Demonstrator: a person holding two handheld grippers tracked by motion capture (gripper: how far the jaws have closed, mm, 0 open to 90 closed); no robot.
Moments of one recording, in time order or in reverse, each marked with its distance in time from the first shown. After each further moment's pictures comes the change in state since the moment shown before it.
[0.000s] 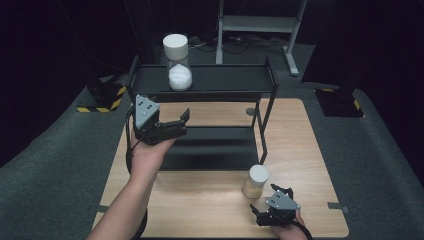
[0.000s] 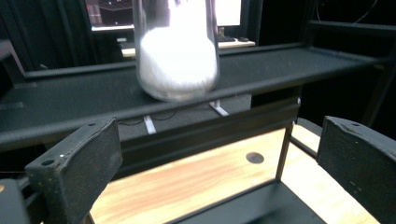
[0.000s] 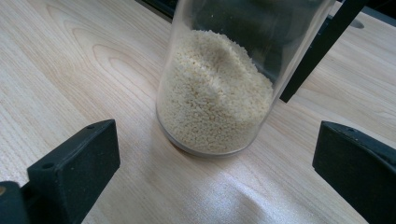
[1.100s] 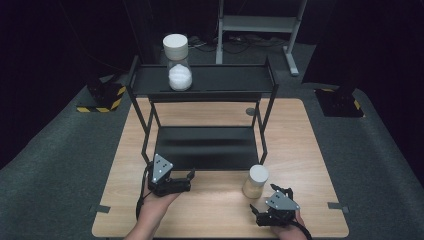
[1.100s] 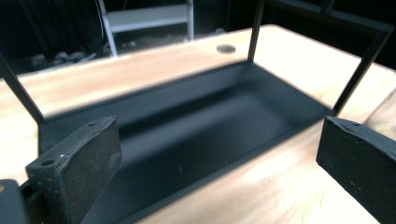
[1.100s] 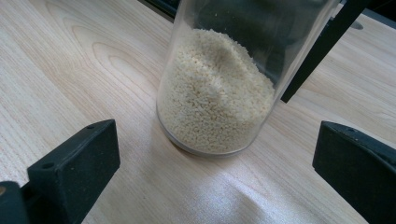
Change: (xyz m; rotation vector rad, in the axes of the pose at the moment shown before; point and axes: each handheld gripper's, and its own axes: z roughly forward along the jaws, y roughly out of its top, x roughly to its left) left arm -0.004 -0.137 -0.013 0.238 -0.116 -0.013; right arm 0.002 0.001 0.000 0.004 -0.005 -0.010
